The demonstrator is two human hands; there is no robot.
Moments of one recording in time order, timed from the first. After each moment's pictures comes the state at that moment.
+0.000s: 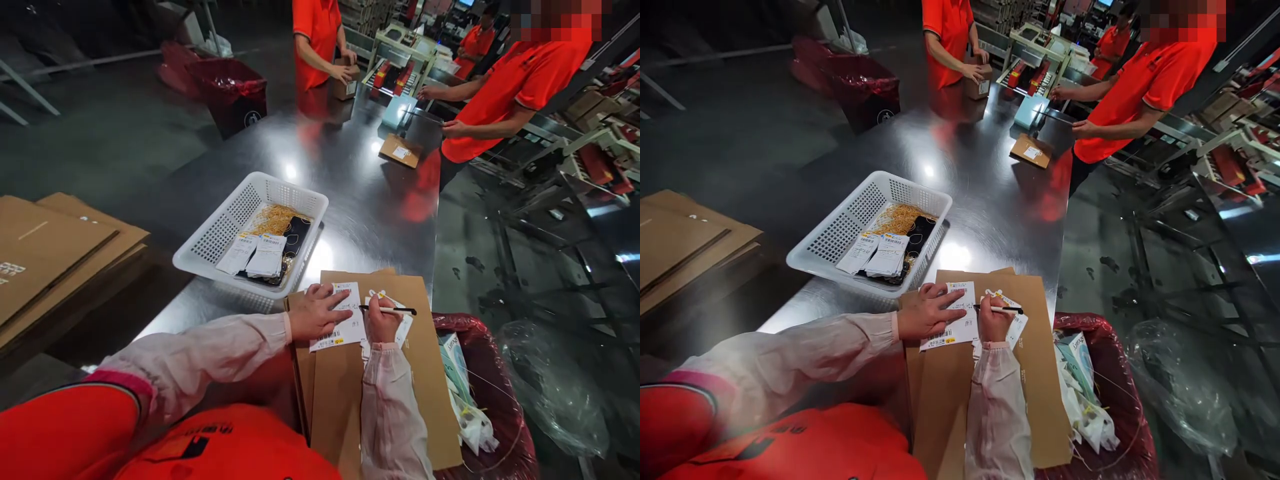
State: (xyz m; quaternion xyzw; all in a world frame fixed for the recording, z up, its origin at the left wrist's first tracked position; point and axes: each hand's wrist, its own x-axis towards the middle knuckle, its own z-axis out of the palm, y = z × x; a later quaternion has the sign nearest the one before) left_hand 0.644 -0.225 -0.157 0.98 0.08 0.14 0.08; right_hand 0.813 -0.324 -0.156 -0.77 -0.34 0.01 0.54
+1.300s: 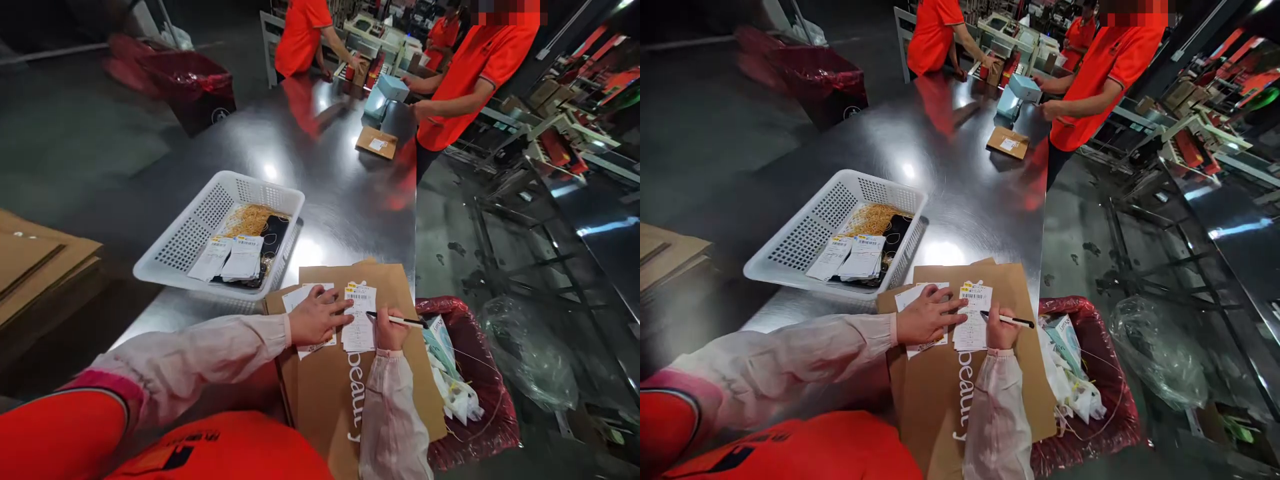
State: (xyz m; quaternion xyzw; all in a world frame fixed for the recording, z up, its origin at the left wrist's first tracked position) left_hand 0.675 -0.249 -0.137 0.99 -0.02 0.11 0.08; right_hand 0.837 -0.381 -0.151 -0.82 -0.21 -0.01 0.53
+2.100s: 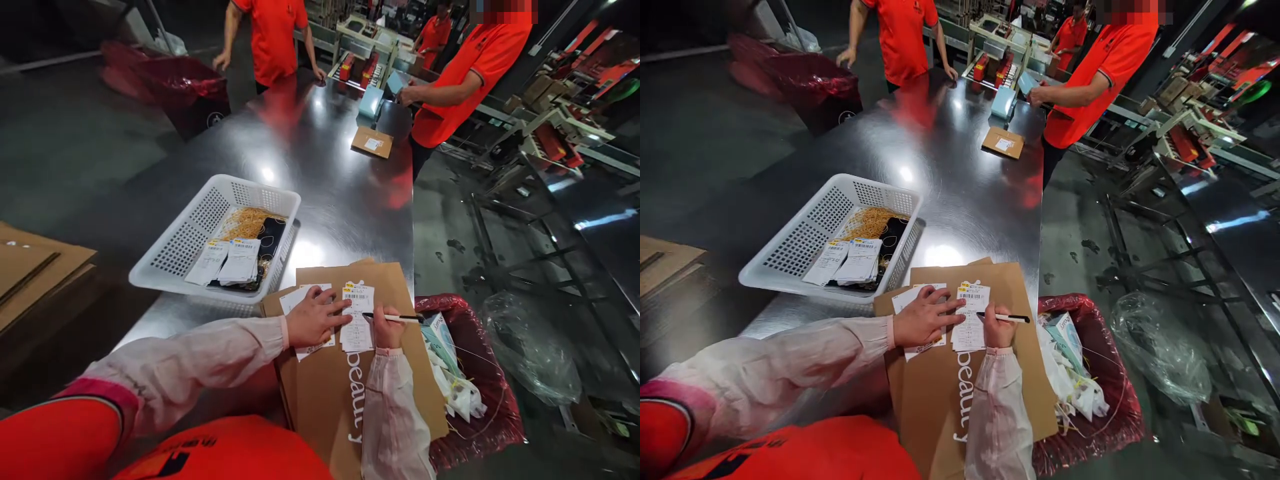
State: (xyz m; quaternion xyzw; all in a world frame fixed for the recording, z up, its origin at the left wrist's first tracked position) left_hand 0.674 -0.249 -0.137 0.99 -0.02 0.11 0.07; right_hand 0.836 -0.381 -0.157 -0.80 -0.23 0.02 0.55
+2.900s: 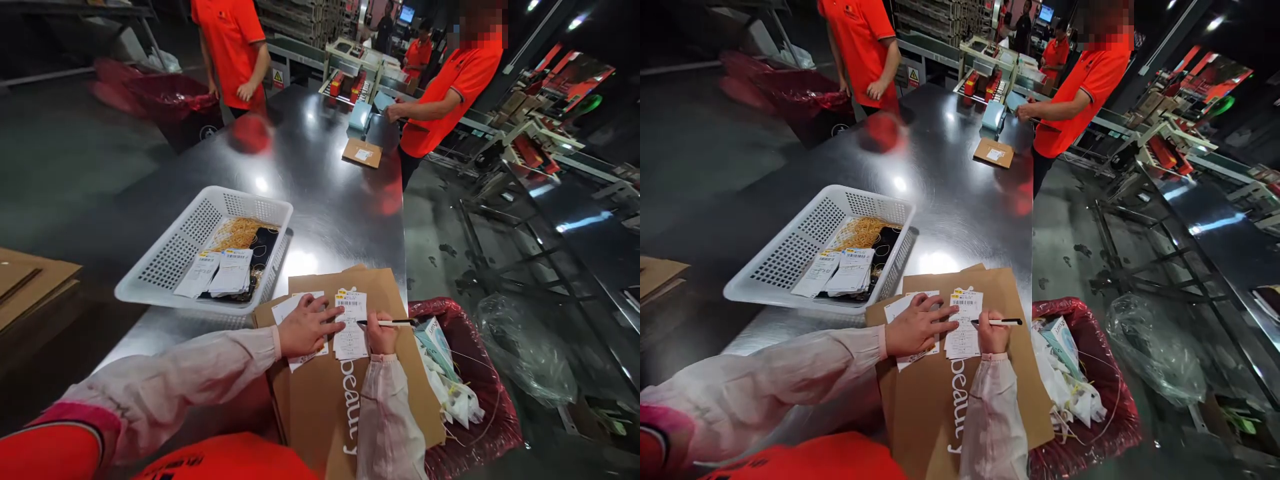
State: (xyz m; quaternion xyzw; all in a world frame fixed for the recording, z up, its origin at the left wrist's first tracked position) left_hand 0.674 -0.249 -0.138 0.99 -0.02 0.11 0.08; right_hand 0.842 -0.386 -0.155 -0.81 -0.27 0.00 0.52
